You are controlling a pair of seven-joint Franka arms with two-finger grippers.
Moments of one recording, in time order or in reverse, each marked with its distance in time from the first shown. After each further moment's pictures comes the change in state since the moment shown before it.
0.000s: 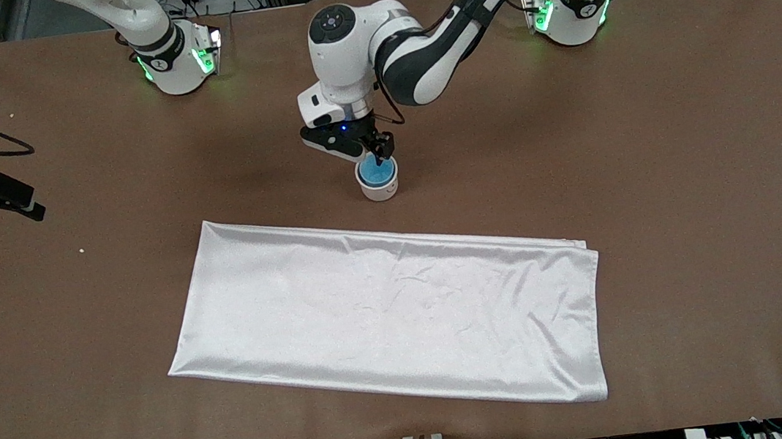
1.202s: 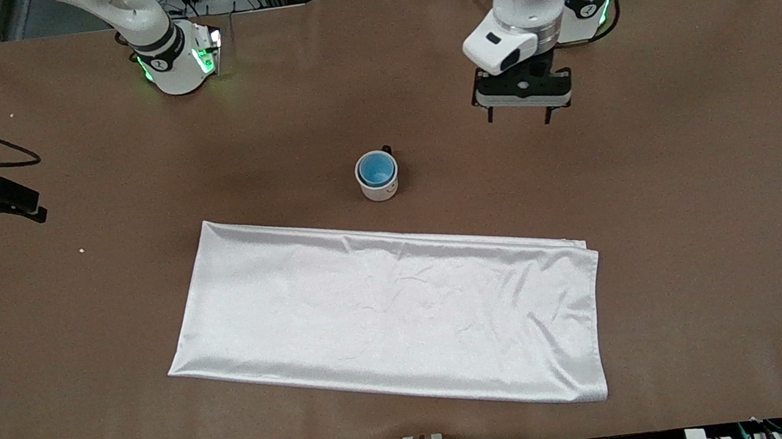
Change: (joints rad) left arm 0.450 -0.663 0.013 -0.419 -0.167 -0.170 0.246; right arm -0.005 0.027 0.011 -0.002 -0.078 -0.030 -0.019
